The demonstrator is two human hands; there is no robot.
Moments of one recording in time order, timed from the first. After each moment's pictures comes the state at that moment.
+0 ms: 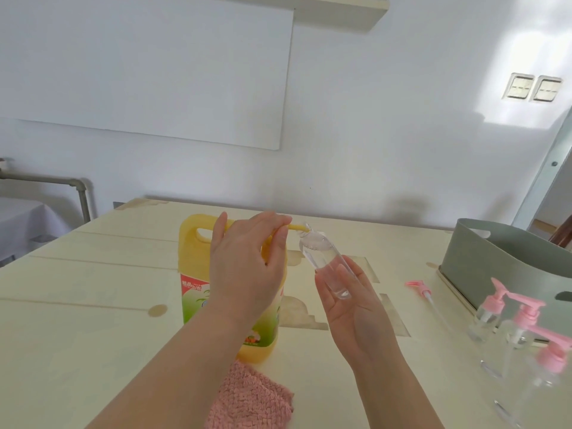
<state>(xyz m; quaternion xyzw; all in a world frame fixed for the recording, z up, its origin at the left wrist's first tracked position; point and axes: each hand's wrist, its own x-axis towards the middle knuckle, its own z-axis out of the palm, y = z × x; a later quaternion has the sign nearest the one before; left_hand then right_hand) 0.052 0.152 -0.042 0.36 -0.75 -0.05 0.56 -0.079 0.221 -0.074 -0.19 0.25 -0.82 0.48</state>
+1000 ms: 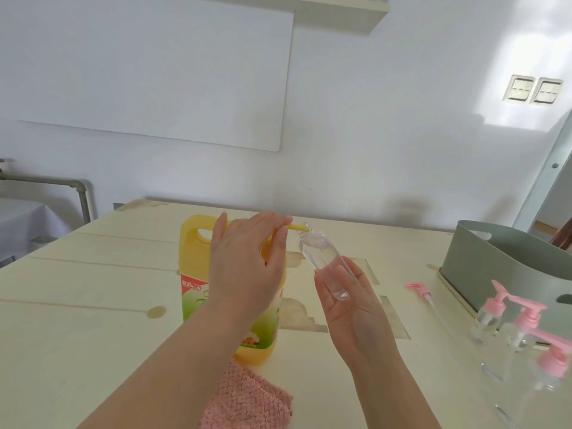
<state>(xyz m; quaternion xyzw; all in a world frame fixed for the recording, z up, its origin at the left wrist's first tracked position) 0.050 0.151 -0.039 0.36 -0.75 -0.05 0.56 -0.079 0.220 -0.073 -0.20 0.24 -0.82 0.48</state>
